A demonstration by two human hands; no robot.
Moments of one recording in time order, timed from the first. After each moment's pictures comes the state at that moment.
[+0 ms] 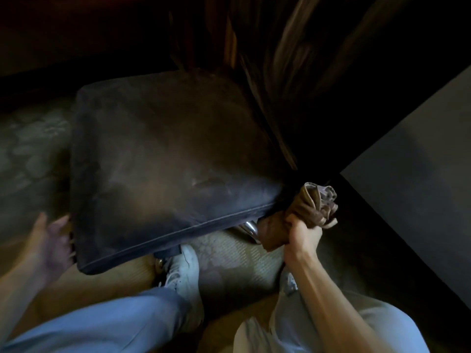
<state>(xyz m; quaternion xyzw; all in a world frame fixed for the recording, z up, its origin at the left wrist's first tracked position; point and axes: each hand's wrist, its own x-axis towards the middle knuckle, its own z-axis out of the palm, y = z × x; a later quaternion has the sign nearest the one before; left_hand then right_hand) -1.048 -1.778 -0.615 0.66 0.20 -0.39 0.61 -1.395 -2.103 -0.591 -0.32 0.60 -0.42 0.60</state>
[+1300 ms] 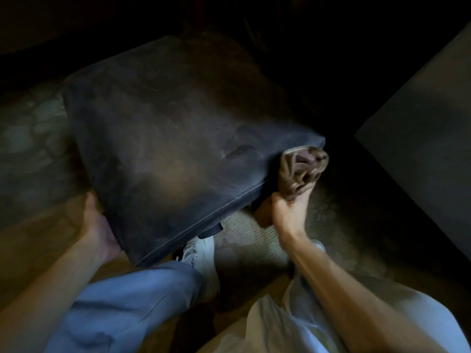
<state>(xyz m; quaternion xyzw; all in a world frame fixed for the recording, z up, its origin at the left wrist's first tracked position) -1.122 -1.838 -0.589 0.61 0.26 -0.42 0.62 -1.361 -2.076 -0.588 -0.56 0.54 -0.30 0.56</state>
